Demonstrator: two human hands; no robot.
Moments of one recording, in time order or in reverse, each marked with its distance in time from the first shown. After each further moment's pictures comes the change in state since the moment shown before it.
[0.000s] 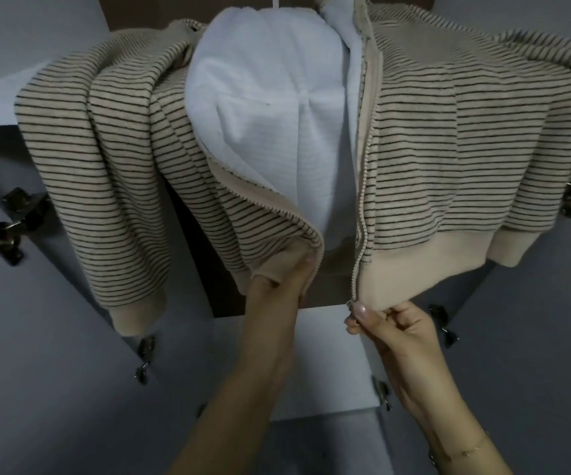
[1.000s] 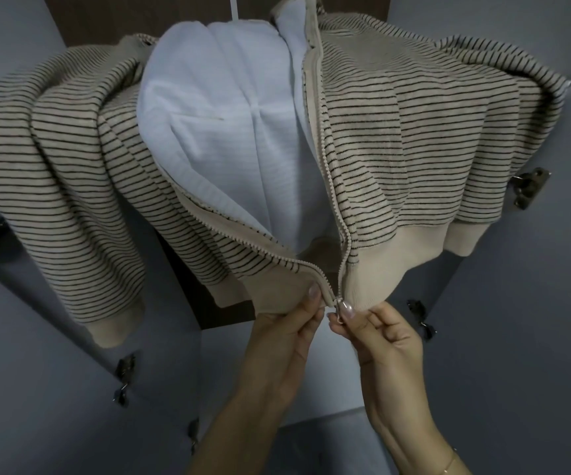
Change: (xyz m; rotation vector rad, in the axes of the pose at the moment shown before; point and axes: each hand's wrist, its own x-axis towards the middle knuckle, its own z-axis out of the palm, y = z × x) left_hand -0.013 -0.028 0.023 -0.292 -0.040 -0.258; right_hand -0.018 -0.008 0.004 0.173 0.198 -0.088
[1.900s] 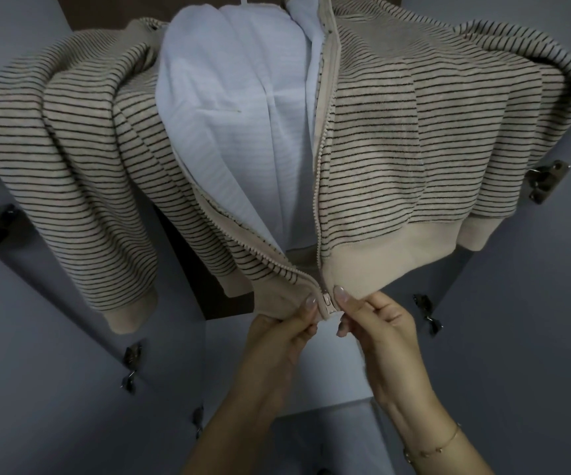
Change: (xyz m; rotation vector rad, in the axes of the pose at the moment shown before) left_hand -0.011 0.003 -0.021 0.191 -0.021 -0.008; right_hand 0.012 0.003 0.002 -0.151 -0.051 0.119
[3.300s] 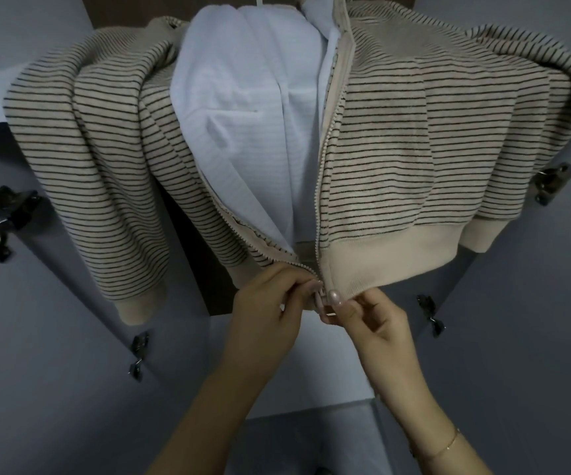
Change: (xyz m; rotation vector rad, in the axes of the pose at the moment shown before) left_hand -0.005 0.027 -0.009 1.117 -0.020 1.015; right_hand -0.012 0.002 0.004 -0.298 -0.143 -0.221
